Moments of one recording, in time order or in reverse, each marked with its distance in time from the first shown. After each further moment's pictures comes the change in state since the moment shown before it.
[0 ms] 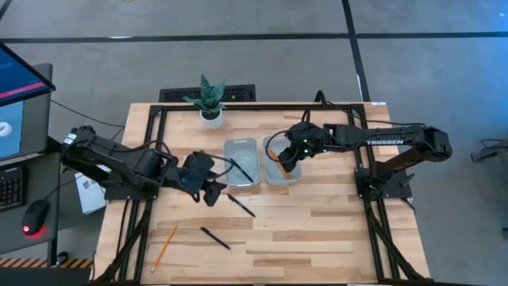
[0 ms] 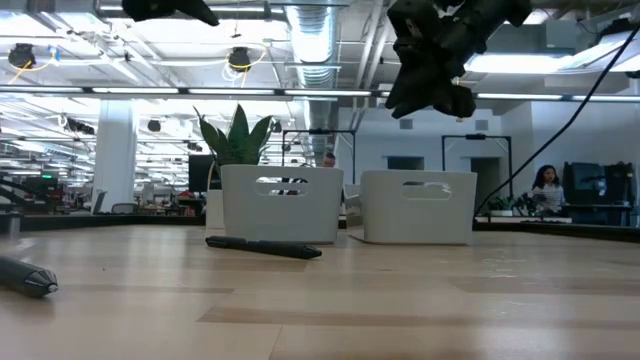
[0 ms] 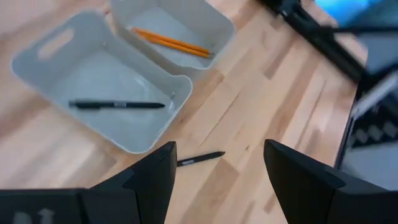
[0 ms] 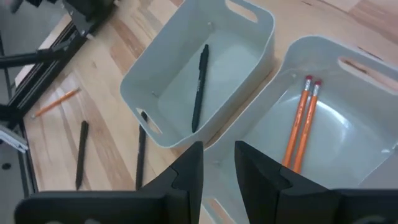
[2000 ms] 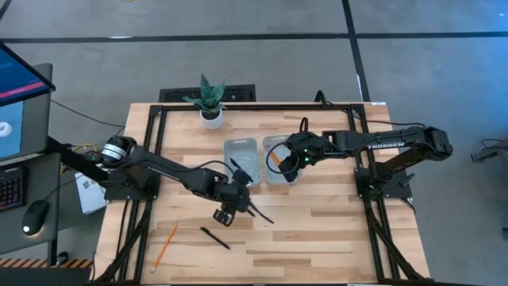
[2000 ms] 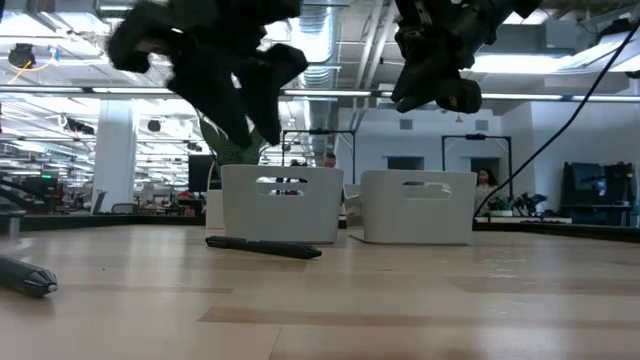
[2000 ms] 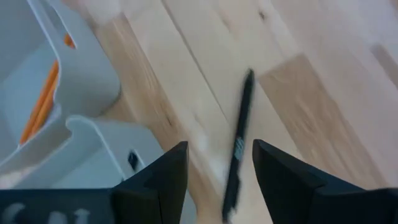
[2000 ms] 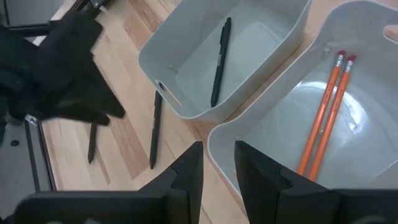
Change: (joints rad) left arm 0.091 0.463 0.001 0.197 0.254 1.290; right arm 0.086 0.000 0.000 -0.025 0.000 0.026
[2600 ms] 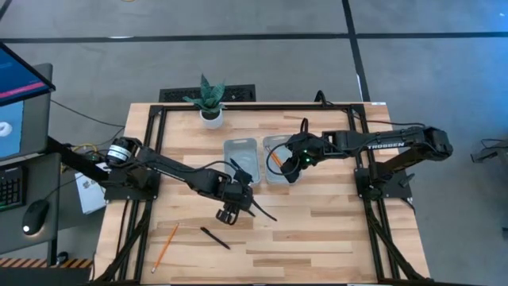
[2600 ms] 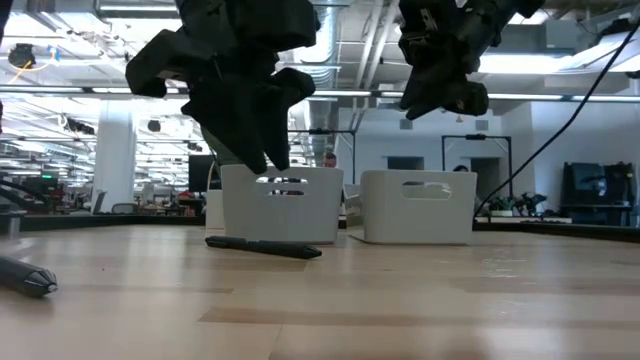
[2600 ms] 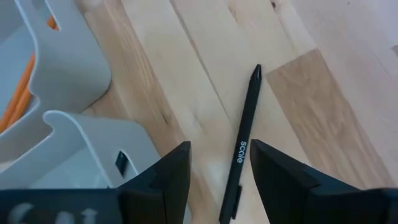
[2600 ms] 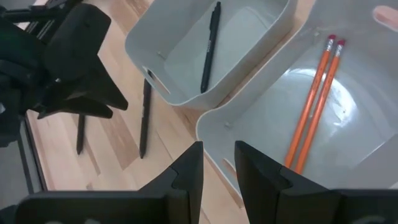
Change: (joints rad) left arm 0.020 0.047 -0.001 0.028 0.015 -0.032; right arm 0.001 0.000 -0.001 -0.051 0.000 0.000
